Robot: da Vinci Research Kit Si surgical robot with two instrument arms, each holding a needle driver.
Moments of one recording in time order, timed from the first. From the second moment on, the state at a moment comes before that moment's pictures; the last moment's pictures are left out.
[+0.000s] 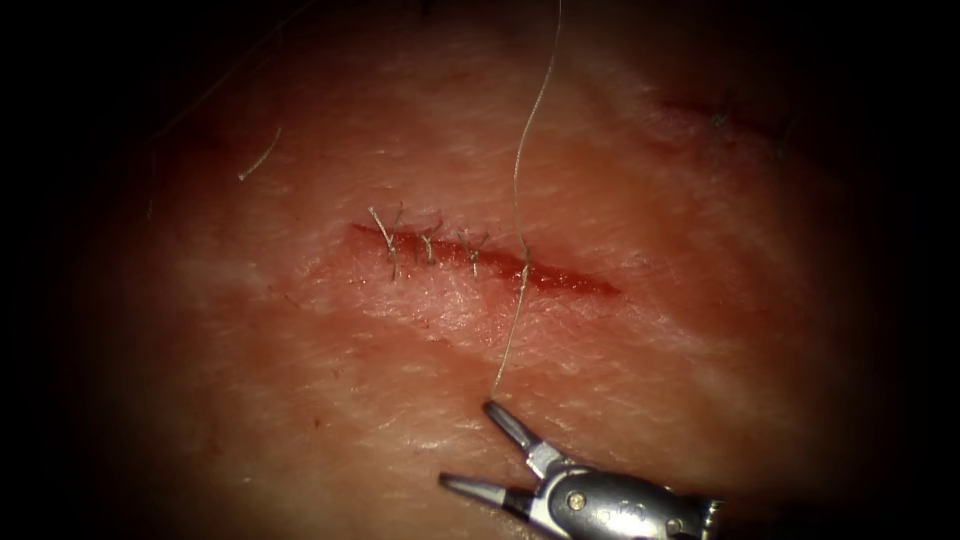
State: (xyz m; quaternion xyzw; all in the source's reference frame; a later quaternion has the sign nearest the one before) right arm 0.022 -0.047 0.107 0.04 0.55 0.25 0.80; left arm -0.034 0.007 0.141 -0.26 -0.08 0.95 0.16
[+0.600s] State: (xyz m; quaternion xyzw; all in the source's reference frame) right arm 0.021 -0.035 0.108 0.07 0.56 0.26 0.79; left arm -0.030 -0.007 0.130 -0.28 -0.10 0.95 0.13
